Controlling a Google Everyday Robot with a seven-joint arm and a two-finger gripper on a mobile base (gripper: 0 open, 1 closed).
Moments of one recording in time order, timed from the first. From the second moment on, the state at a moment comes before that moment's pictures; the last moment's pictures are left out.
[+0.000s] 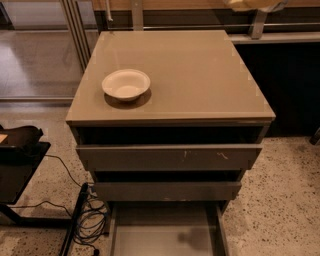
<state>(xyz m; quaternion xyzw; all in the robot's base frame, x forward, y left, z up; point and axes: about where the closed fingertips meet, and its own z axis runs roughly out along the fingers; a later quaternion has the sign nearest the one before) 0.555 -0.138 1.132 -0.65 0.55 -0.07 0.52</state>
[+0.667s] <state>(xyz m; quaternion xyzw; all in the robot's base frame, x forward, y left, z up) 0.433 -0.096 1.071 -0.62 0.59 0.07 0.52</state>
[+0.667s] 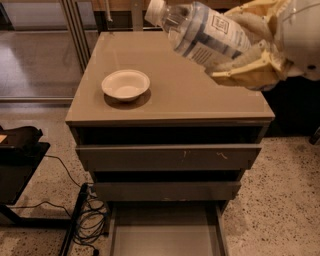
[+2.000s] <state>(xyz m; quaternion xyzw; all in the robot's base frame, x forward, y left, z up) 0.403 -0.100 0.961 -0.62 0.63 0.10 0.46</state>
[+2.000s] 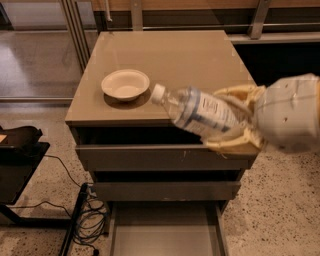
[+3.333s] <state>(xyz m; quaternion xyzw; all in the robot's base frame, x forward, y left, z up) 0.358 -0.107 0.713 -0.63 0.67 0.18 0.35</state>
